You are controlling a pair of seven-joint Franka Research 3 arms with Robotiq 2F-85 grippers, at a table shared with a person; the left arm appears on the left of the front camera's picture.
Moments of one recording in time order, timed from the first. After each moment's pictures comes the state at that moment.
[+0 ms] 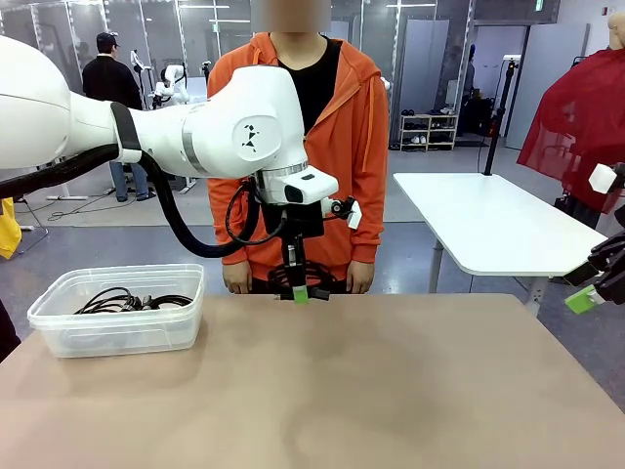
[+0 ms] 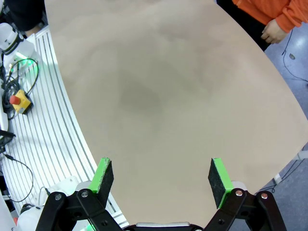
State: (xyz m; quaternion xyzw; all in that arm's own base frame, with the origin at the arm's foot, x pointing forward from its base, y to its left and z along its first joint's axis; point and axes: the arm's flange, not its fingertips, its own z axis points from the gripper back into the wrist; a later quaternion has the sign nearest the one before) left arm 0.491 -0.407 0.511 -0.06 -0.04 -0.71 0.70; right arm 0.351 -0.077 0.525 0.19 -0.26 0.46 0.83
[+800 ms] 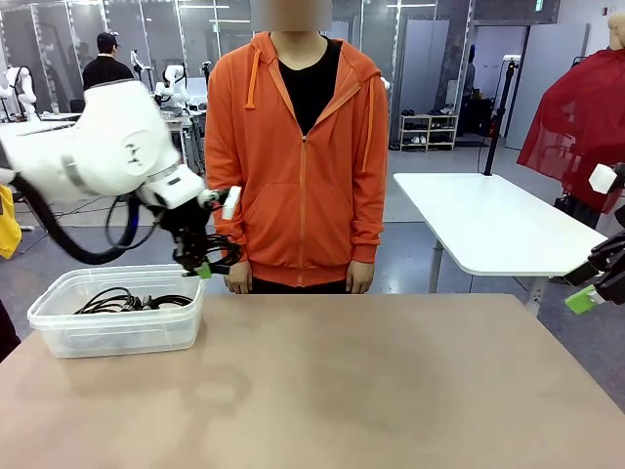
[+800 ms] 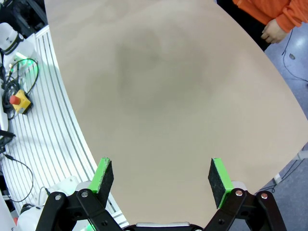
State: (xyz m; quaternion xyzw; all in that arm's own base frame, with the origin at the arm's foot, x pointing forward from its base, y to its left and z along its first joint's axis) left arm 0.559 -0.196 0.495 -0.01 -0.16 -0.72 0.68; right arm 0.351 -0.077 0.525 0.19 -0.26 0.46 0.83
